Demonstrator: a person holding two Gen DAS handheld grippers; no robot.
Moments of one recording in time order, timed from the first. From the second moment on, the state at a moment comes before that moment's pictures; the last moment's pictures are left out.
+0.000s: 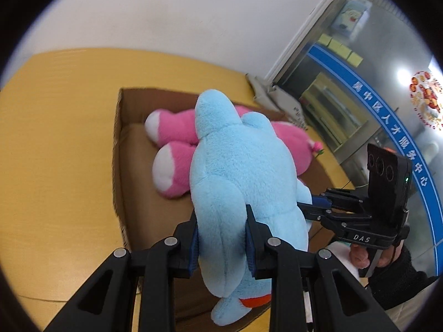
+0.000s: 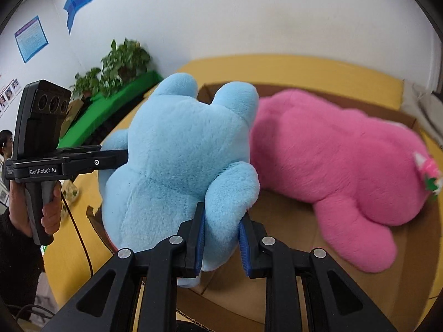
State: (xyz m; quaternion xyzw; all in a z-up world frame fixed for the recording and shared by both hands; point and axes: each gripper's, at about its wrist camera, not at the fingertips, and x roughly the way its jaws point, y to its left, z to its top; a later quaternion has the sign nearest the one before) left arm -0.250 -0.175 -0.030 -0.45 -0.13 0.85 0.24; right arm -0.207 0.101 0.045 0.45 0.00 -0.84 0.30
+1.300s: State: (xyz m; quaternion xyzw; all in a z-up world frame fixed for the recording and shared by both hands) left arm -0.238 -0.155 -0.054 -0.49 -0.05 0.84 0.21; right arm -0.150 0.136 0.072 0.44 -0.03 -0.83 0.33
